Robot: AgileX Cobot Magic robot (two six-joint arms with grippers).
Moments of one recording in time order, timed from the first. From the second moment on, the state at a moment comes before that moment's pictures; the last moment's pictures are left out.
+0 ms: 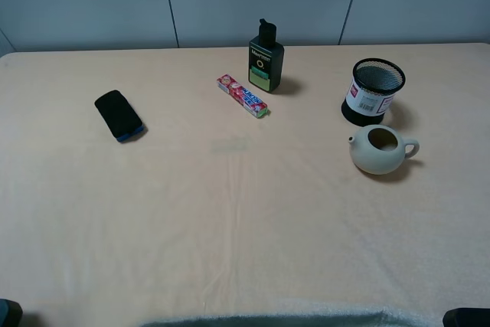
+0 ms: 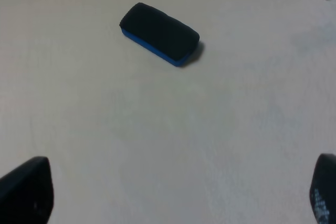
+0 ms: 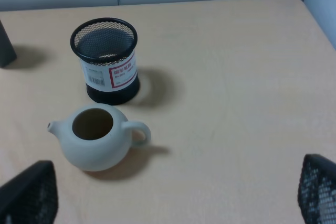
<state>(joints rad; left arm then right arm) -0.02 -0.01 -0.49 -0.10 1.07 0.21 0.01 -0.01 -0.49 -0.02 1.02 0.05</state>
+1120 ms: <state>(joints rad) -0.02 -0.01 -0.49 -0.10 1.07 0.21 0.01 0.41 -0.75 0.02 1.00 0.05</state>
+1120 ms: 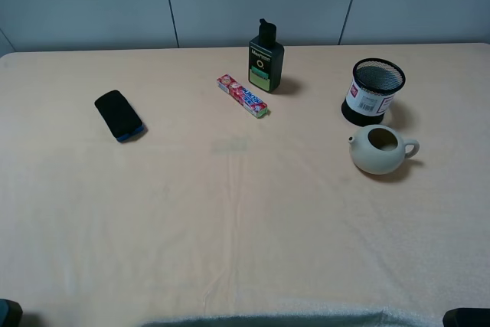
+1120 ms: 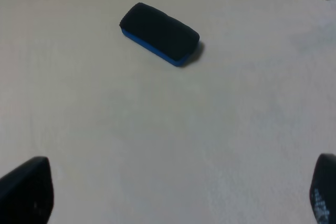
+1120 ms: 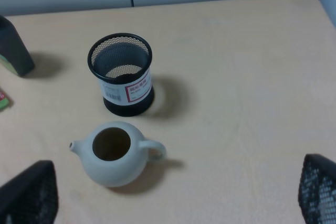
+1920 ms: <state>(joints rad) -0.02 -0.01 -0.49 -0.10 1.07 0.21 0.01 1.06 -1.05 0.02 1.00 -0.01</state>
